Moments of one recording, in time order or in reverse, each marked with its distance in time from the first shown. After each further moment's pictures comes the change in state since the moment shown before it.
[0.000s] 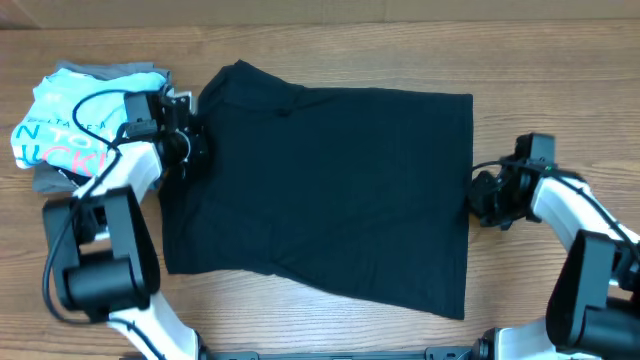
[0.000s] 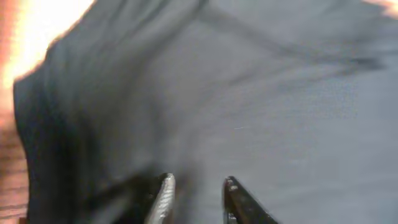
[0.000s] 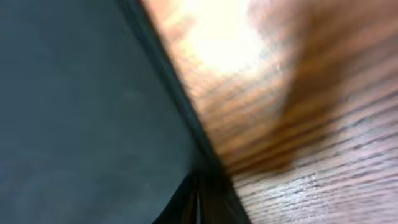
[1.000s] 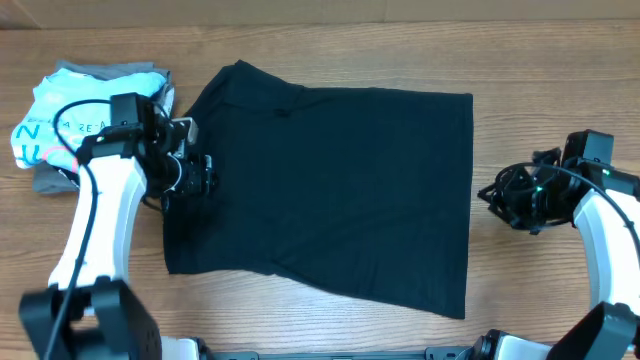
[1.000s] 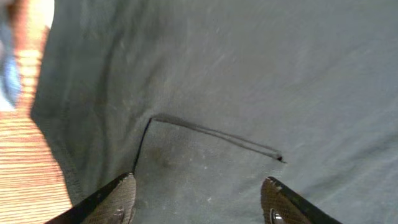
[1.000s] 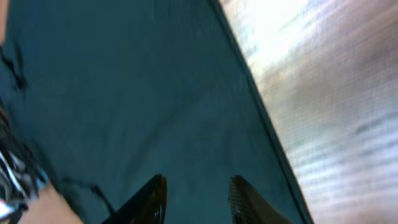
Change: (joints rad) left arm -0.021 -0.282 0.048 -0.702 -0.132 0.083; right arm -0.138 -0.250 0.153 -0.426 -0.174 -0.118
